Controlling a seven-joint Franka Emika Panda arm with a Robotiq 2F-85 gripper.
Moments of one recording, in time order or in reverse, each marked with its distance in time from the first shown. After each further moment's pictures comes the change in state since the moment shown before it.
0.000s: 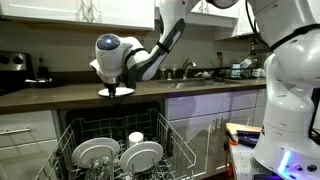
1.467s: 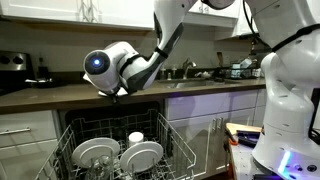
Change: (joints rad) arm 0.122 0.047 -0.008 0.001 -0.164 -0.296 -0.010
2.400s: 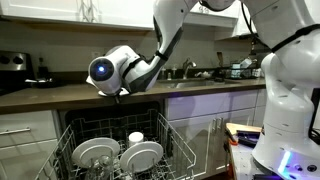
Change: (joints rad) arm -0.012 0.020 -0.011 0.001 -0.076 -0.010 0.000
